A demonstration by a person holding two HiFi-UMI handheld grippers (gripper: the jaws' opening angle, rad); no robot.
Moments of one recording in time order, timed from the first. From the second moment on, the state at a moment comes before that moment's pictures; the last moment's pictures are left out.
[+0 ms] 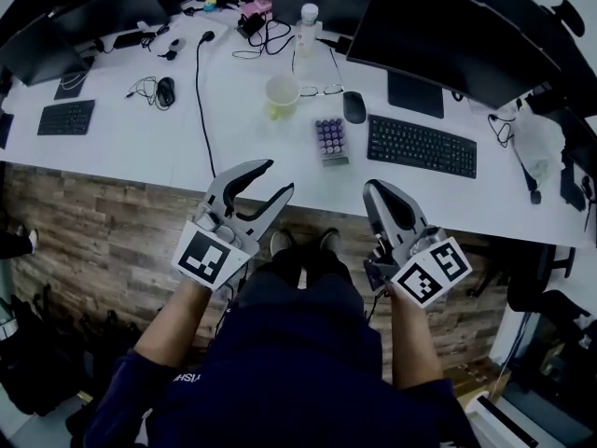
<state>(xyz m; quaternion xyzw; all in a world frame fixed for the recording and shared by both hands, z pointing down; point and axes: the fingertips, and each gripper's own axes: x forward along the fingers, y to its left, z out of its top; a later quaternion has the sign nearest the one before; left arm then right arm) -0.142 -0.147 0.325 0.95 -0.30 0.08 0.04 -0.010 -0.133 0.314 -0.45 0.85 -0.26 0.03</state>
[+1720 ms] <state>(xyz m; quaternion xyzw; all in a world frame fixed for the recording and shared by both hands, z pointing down) 0.006 -0.199 0.534 0.94 -0.21 0.27 0.05 0.112 -0.207 0.485 -0.44 0.81 -0.39 0.02</state>
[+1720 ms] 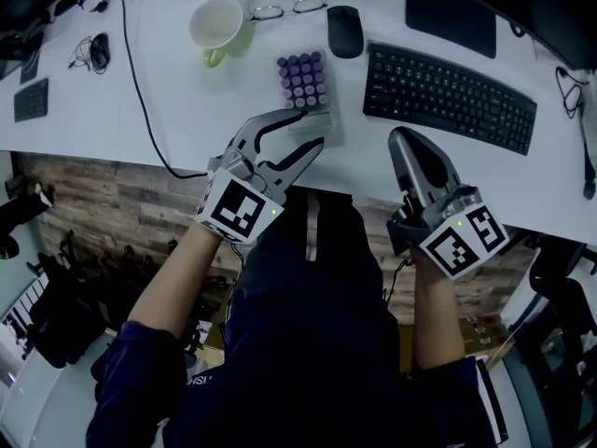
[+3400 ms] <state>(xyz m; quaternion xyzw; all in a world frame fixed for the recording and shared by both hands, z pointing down) 0.021 -0.184 0.606 0.90 -0.19 0.39 -0.08 0.131 -0.170 0.541 -0.44 0.79 -0.42 0.02</state>
